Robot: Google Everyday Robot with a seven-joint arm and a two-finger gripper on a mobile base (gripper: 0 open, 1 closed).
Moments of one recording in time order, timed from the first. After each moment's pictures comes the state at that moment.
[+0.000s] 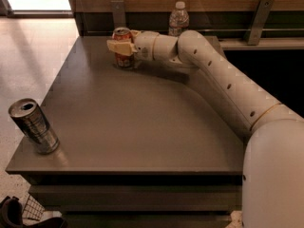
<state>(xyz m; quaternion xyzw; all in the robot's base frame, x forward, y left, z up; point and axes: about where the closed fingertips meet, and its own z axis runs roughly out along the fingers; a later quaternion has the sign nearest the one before) 0.784 0.102 0.891 -0.39 0.60 0.38 0.59</state>
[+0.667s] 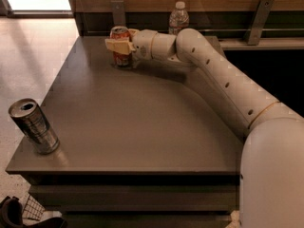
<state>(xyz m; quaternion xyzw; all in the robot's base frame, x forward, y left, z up) 0.785 0.105 0.896 -0.39 0.60 0.38 0.59</state>
